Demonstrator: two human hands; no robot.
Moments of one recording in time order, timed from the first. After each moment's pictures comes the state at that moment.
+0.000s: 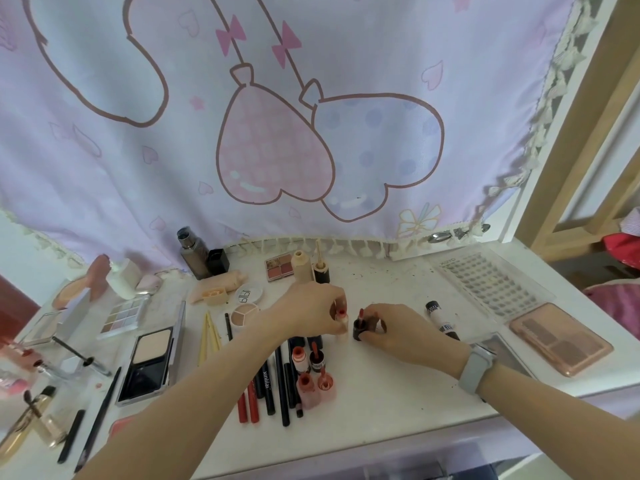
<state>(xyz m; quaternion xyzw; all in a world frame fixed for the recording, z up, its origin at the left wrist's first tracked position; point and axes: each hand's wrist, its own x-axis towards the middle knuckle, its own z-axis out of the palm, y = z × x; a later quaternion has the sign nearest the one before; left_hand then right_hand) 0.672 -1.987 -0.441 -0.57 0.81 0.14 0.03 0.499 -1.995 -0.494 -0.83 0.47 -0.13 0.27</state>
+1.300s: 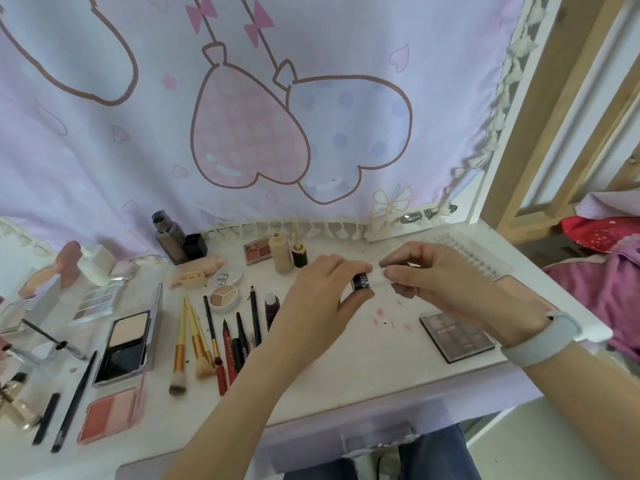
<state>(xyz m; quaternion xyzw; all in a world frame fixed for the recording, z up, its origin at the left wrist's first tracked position) 0.626 -1.924 -0.439 -0.47 0.81 0.02 -0.34 0.444 -1.956 -0.417 -0.56 0.40 -0.40 0.60</state>
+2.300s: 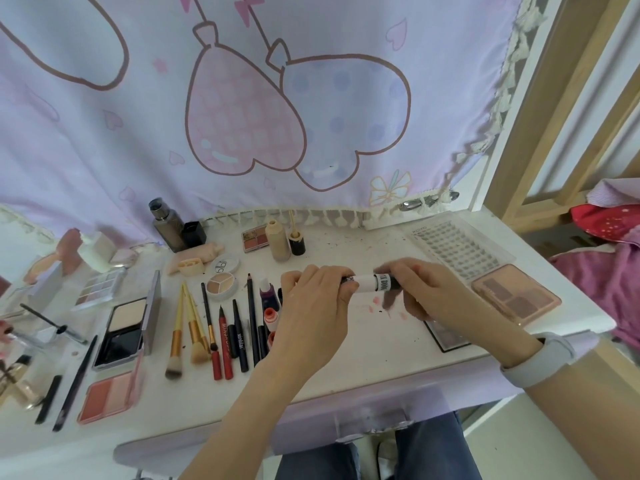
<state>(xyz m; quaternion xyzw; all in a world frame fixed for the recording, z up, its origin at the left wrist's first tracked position) 0.610 -1.909 -0.460 -0.58 0.75 -0.01 -0.33 0.433 -1.944 -0.445 -0.70 0.44 -0.32 0.47</state>
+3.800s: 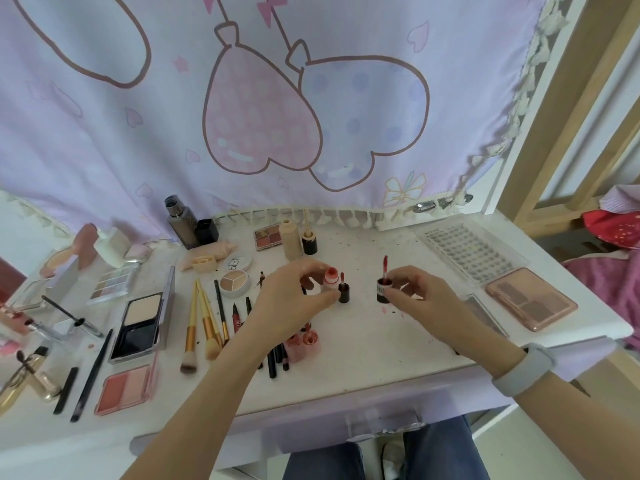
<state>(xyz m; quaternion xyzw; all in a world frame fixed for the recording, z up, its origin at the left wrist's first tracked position) 0.657 -1.912 -0.435 -0.62 0.67 0.24 -0.33 0.455 -1.945 -0.471 -0.66 0.48 -0.35 0.45</state>
